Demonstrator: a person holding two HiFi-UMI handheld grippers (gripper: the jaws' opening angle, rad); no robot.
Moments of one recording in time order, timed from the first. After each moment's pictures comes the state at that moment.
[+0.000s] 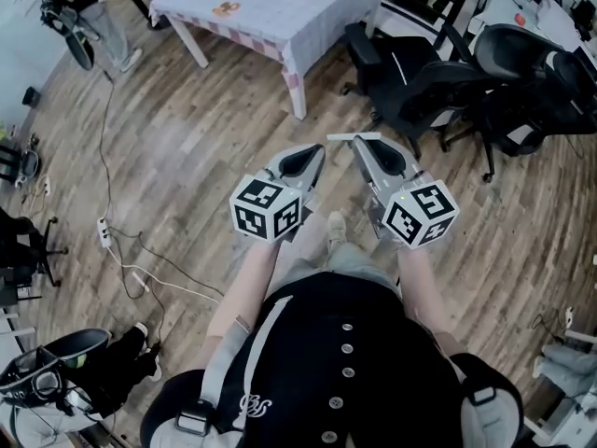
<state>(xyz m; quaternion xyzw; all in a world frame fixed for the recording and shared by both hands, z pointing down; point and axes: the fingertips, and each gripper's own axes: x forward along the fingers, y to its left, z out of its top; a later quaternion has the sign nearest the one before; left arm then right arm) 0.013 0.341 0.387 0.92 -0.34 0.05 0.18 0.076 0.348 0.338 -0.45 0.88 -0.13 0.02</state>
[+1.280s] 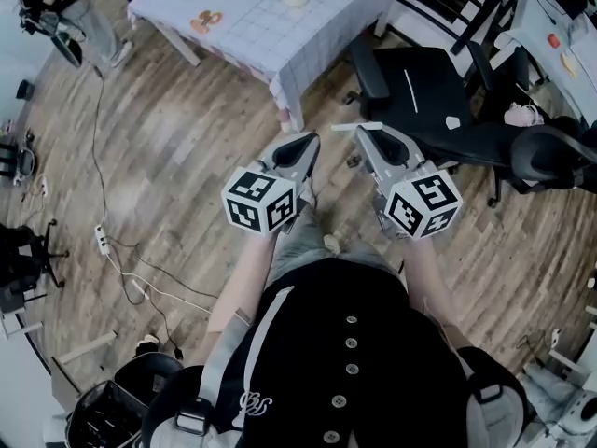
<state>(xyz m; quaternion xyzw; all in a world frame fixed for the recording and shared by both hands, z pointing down) 0.053 0.085 0.411 0.90 -0.37 0.06 0.21 0.128 0.086 0.371 -0.43 0.89 -0.16 -0.02</state>
